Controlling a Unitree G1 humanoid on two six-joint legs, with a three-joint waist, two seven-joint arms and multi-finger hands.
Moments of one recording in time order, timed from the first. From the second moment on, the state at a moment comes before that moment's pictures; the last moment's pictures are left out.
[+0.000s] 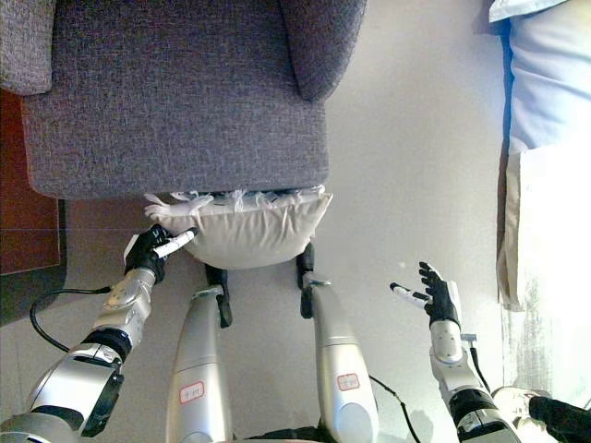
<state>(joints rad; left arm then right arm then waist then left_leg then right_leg) -0.58 0.50 -0.17 1.15 -0.65 -0.31 -0.06 -0.20 -0.44 0.19 0.91 0.24 -0.32 -0.26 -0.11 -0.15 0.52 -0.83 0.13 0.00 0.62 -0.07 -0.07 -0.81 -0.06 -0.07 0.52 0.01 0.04</state>
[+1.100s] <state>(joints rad) -0.57 0.53 -0.25 1.12 -0.70 -0.27 -0.12 -0.19 -0.40 0.20 0.88 0.24 -0.31 -0.25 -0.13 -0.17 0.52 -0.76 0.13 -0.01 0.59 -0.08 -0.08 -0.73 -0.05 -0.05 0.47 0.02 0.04</state>
